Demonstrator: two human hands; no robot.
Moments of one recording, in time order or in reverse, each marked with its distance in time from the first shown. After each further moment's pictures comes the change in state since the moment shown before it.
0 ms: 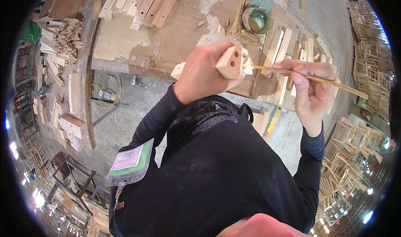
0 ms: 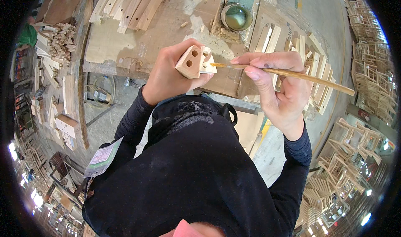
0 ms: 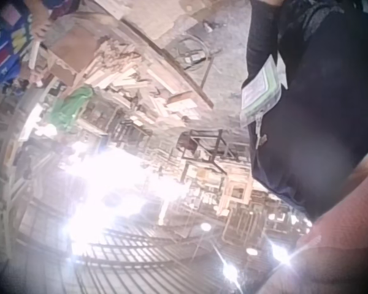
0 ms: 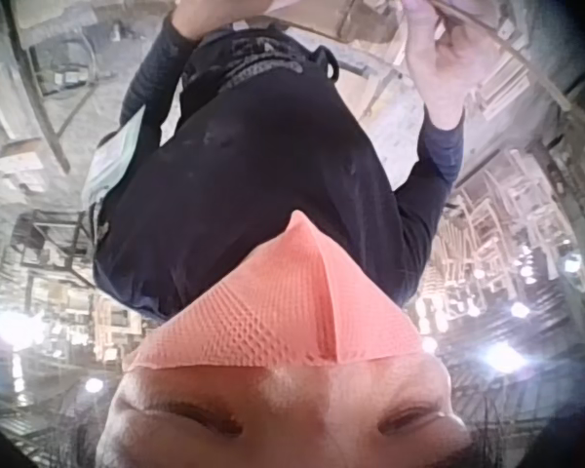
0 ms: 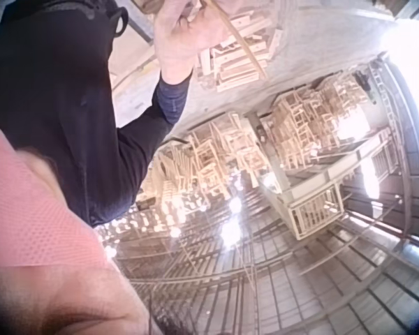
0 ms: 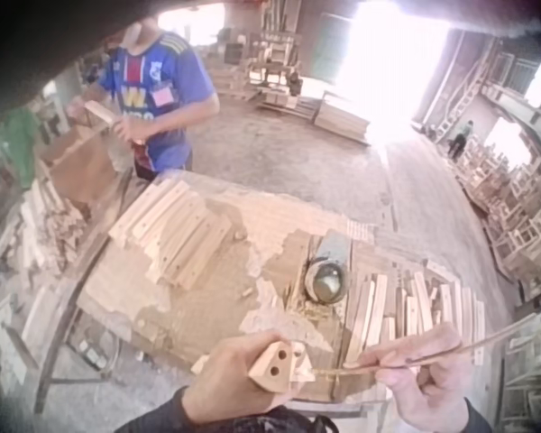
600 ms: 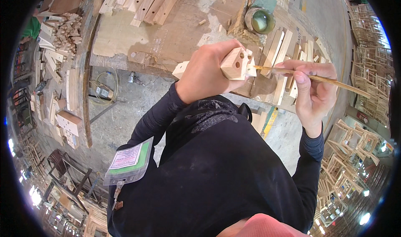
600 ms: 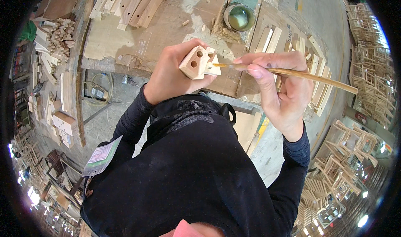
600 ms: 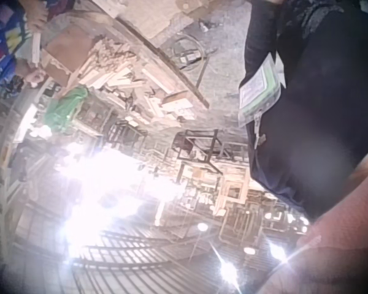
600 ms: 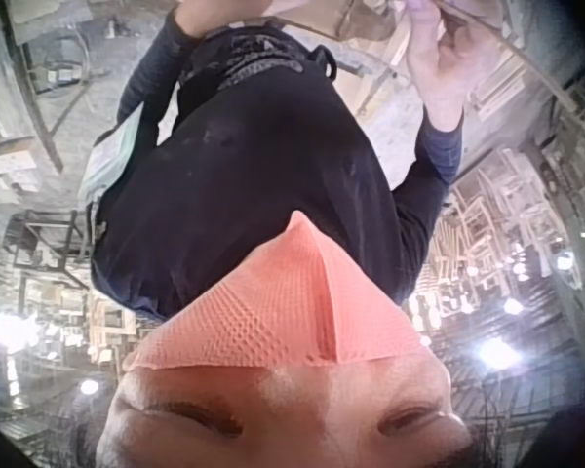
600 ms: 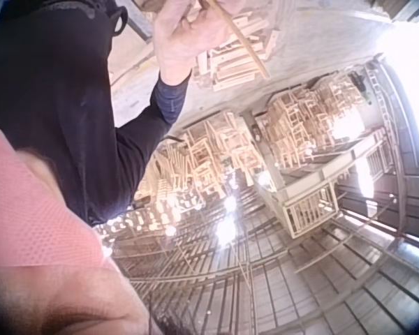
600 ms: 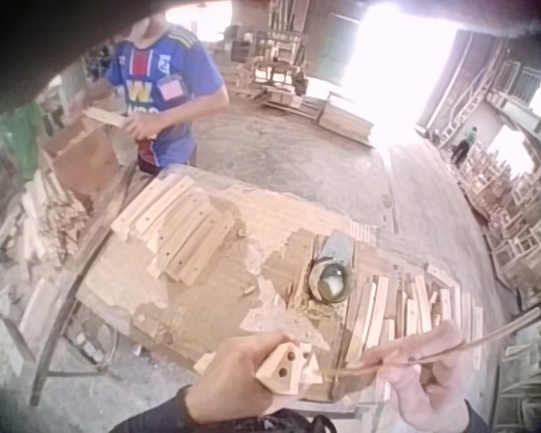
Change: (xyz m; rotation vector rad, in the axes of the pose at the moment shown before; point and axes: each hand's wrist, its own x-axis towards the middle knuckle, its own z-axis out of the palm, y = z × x) left_hand -0.003 -0.001 0.000 -0.021 0.005 0.007; right_hand 0.003 -0.005 0.005 -0.073 0.013 0.004
